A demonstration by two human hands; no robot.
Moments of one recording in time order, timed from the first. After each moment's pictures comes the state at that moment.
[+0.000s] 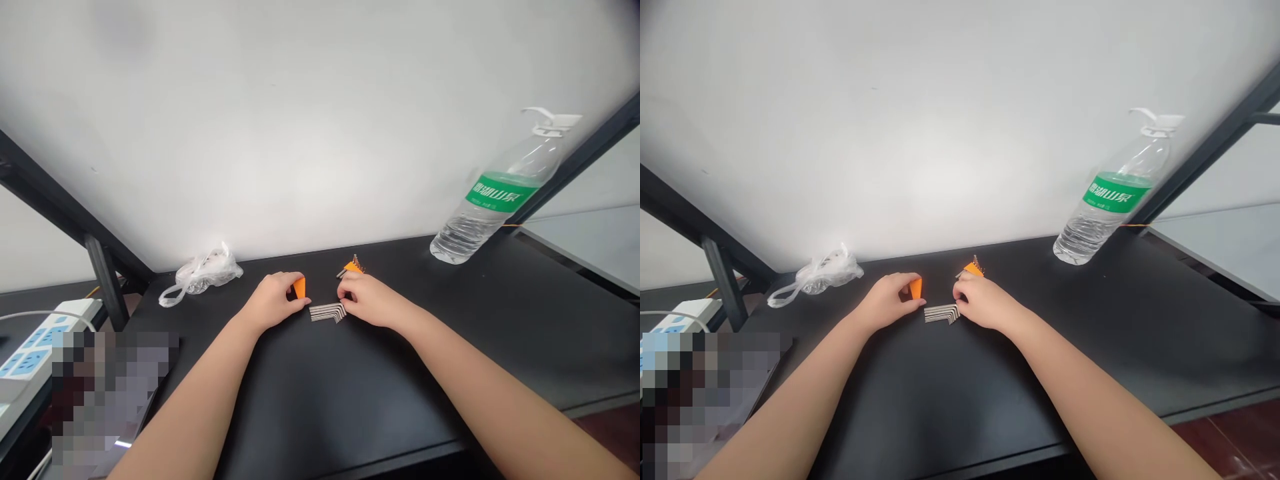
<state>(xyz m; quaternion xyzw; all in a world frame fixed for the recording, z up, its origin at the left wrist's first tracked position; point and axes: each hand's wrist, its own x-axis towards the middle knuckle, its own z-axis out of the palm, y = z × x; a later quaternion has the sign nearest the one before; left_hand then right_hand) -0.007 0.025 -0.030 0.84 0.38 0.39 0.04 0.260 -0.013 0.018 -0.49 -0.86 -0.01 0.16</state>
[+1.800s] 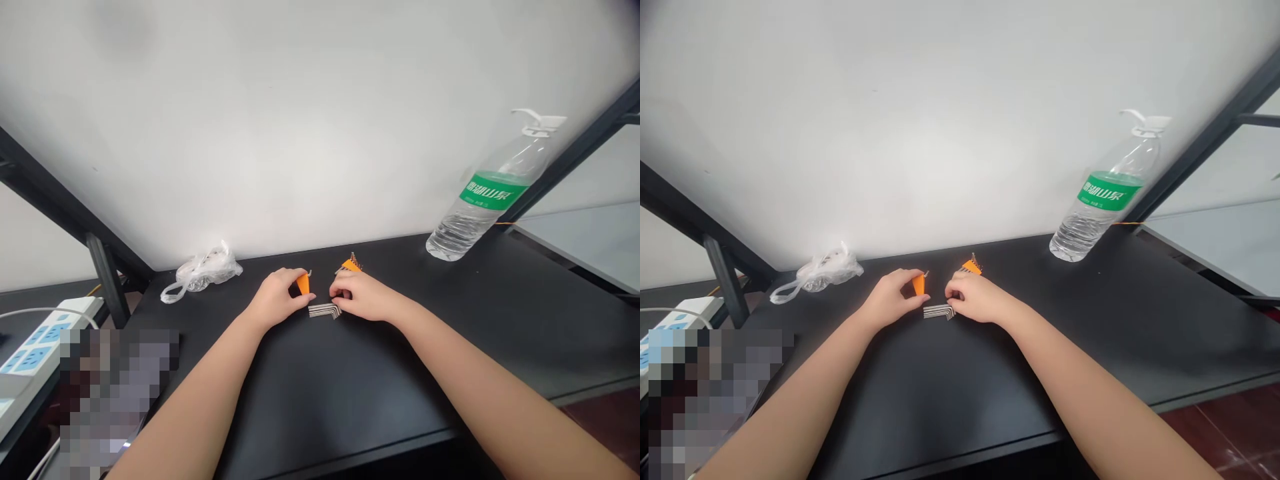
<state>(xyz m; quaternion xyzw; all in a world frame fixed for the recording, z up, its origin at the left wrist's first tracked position) 0.001 0.026 -0.038 0.83 0.34 0.44 0.03 0.259 -0.006 0.013 -0.41 -0.89 0.00 0.18</state>
